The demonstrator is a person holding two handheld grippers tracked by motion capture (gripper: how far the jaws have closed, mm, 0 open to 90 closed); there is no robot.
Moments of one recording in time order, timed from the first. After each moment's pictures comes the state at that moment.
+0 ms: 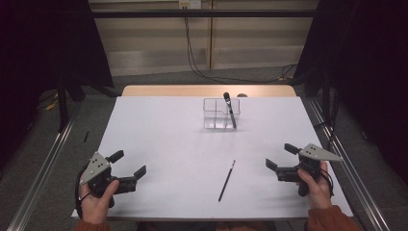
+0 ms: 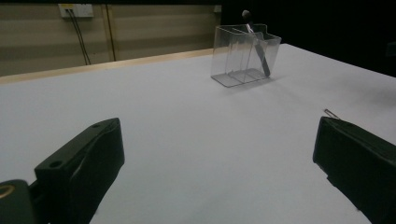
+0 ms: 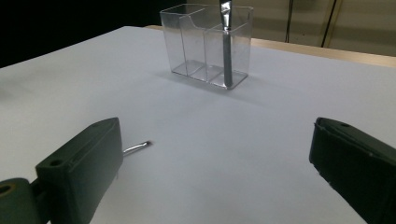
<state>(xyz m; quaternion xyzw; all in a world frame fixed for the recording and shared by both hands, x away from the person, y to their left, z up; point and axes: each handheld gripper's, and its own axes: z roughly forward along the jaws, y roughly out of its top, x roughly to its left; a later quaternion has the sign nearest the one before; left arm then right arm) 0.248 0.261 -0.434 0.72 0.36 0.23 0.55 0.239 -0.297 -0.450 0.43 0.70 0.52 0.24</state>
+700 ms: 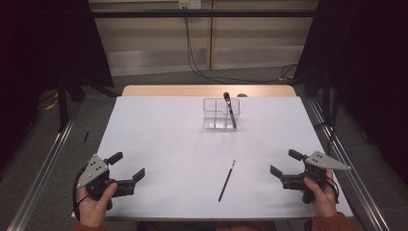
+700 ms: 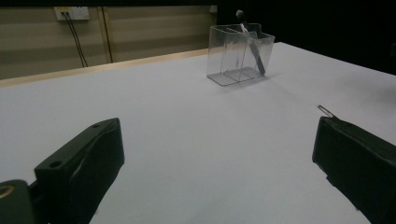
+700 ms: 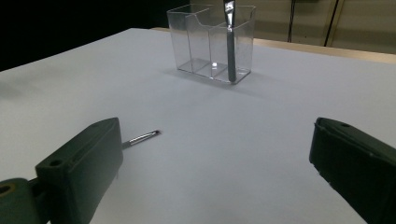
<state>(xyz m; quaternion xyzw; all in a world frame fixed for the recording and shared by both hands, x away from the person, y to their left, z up) 0.243 0.263 -0.434 0.72 0.36 0.22 0.55 0.220 -0.303 -0.454 0.43 0.69 0.53 0.24</state>
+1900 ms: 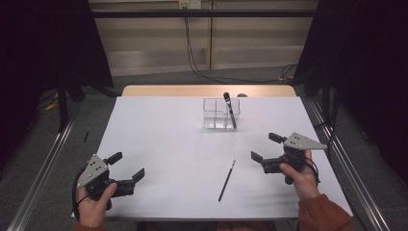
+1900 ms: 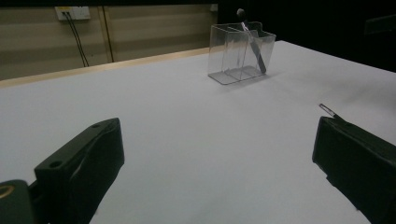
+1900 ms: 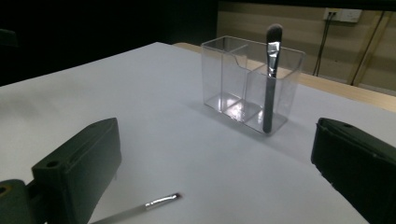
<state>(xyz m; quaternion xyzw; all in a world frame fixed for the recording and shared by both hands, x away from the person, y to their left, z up) 0.242 0.263 -0.432 0.72 0.35 0.22 0.55 0.267 -0.258 -0.428 0.36 0.72 0.55 0.23</state>
